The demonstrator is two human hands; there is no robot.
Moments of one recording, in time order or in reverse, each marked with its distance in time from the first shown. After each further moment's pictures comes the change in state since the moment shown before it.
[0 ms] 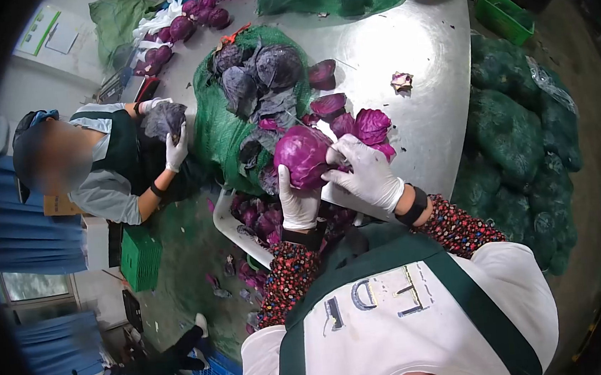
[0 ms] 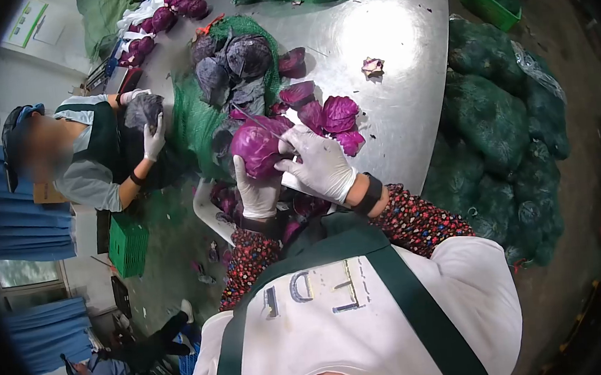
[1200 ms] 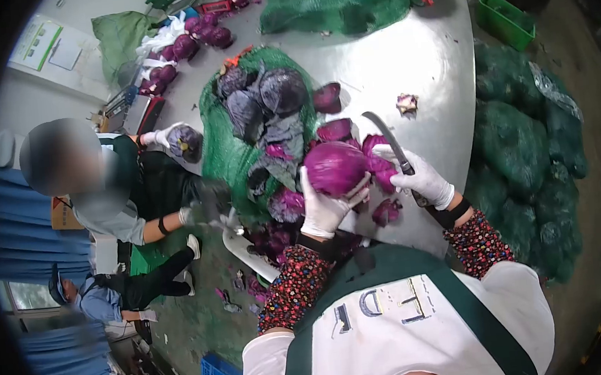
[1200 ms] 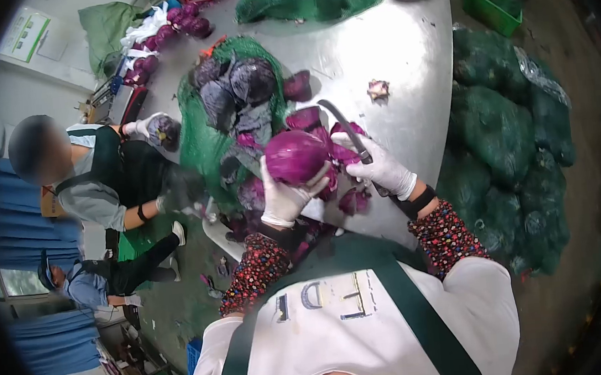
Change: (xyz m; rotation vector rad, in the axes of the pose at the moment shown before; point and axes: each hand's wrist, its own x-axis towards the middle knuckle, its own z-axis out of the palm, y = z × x) left_hand 0.044 -0.012 0.023 -0.211 -0.018 -0.503; right_hand -0.006 0.084 -0.064 0.760 -0.171 0.324
